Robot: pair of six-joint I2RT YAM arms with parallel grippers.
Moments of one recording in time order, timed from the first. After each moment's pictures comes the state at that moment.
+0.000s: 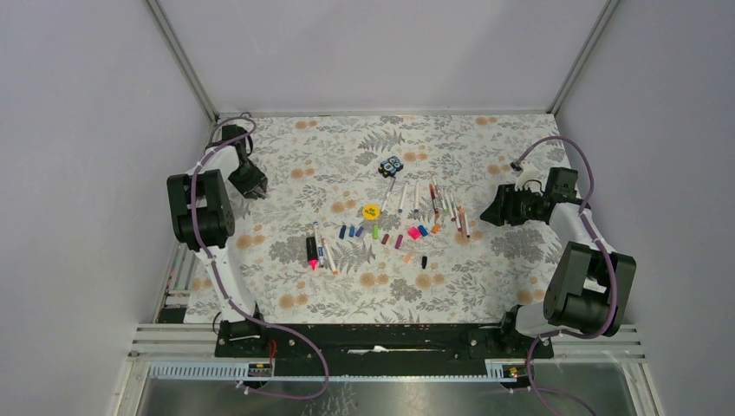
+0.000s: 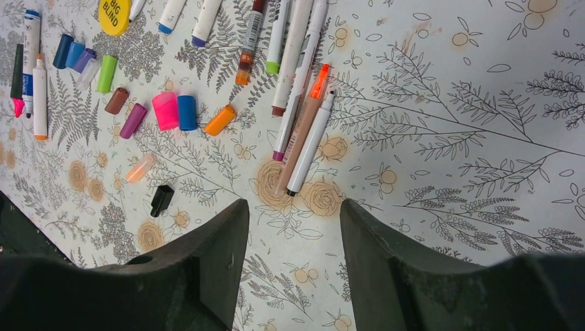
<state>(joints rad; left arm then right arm) 0.16 2.09 1.54 -0.68 -0.07 -0.62 -0.30 1.43 0.83 -0.46 -0.78 -0.32</state>
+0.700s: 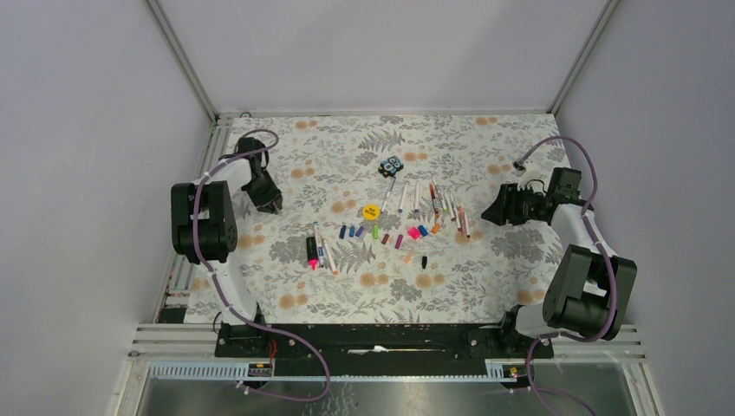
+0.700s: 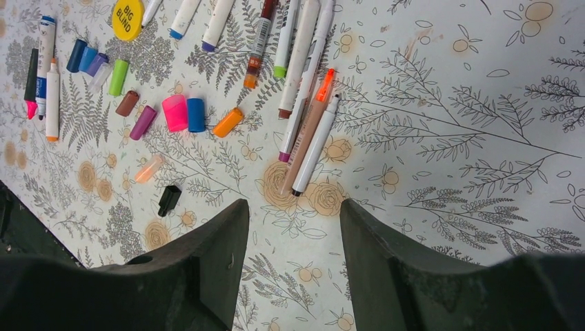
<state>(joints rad) 0.08 1.93 1.30 -0.64 0.02 -0.51 -0.32 1.41 0.83 -0.47 -0.81 -0.32</state>
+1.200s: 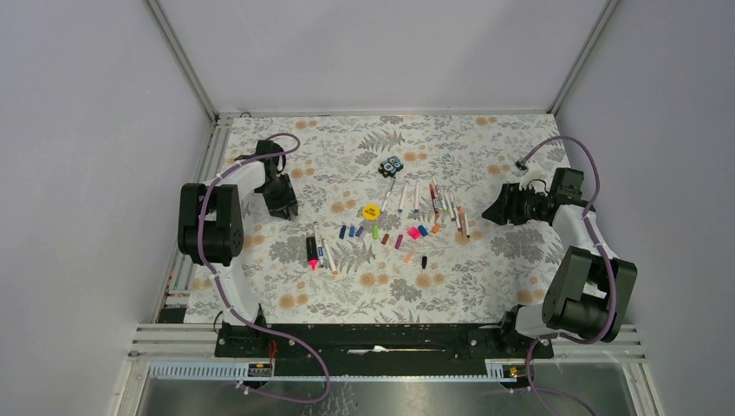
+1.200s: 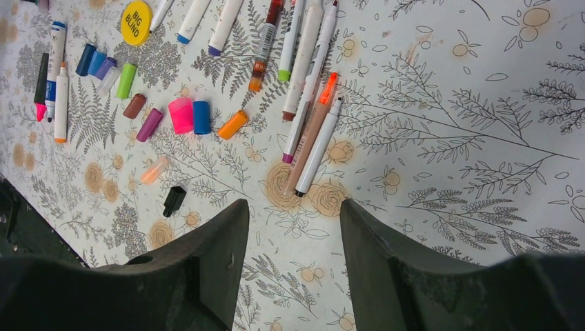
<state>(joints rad) -0.04 1.90 1.27 -0.68 0.08 -0.42 -0.33 1.40 0.83 -0.47 -0.83 -0.32</state>
